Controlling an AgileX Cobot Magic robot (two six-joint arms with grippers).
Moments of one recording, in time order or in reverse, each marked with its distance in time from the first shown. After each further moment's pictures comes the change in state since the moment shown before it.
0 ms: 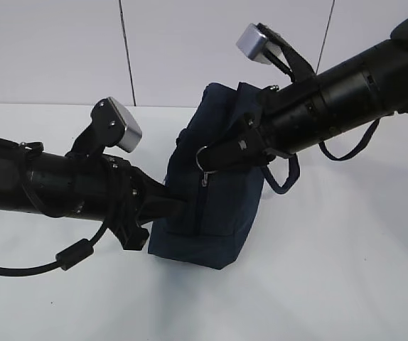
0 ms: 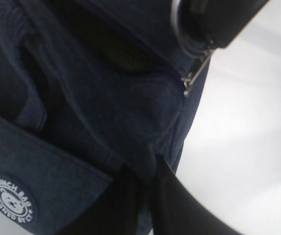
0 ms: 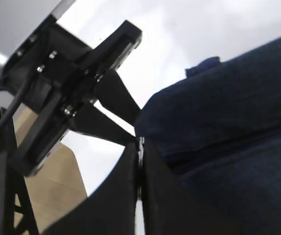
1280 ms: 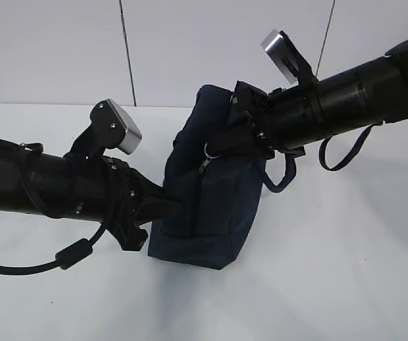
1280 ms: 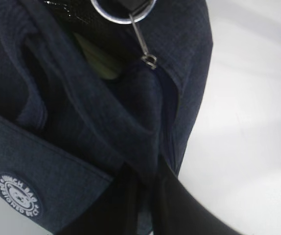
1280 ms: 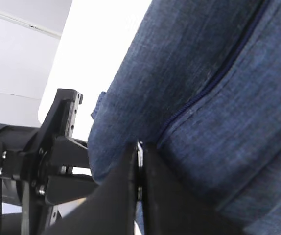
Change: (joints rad) left arm 0.000 0.000 0.001 0.000 -0.035 -0.002; right arm -0.063 0.086 -0.003 0.141 -0.082 0.371
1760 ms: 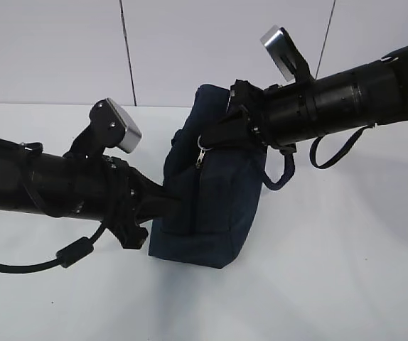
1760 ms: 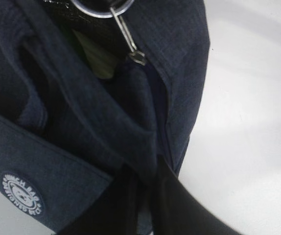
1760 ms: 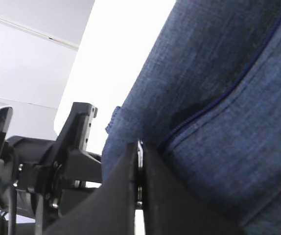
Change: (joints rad) left arm 0.000 0.000 0.000 -0.002 -0.005 0.000; right arm -0.001 0.026 0.000 0.128 0.016 -0.101
